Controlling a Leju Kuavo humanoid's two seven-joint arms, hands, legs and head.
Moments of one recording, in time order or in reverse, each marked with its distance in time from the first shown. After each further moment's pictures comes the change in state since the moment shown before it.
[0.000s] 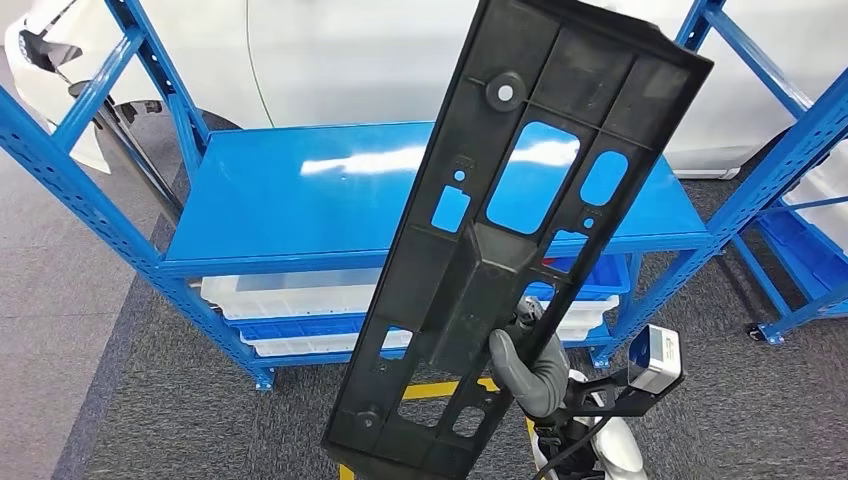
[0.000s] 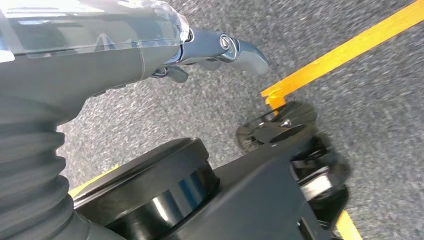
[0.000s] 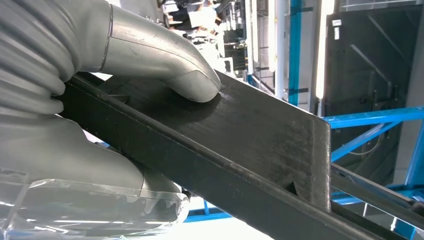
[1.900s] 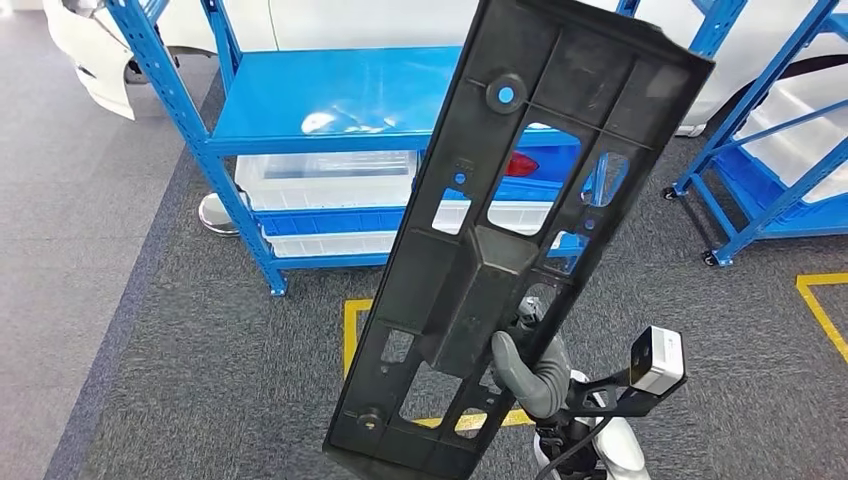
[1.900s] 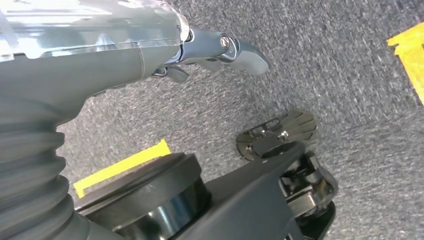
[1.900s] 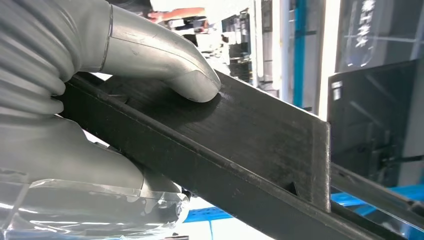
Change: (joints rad) left arm -0.007 0.001 0.002 0.001 0.012 0.009 -0.007; right arm -0.006 -0.027 0.017 0.003 -0.014 -0.005 -0.020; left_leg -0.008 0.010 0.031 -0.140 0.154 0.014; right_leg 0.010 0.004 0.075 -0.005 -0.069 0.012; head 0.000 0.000
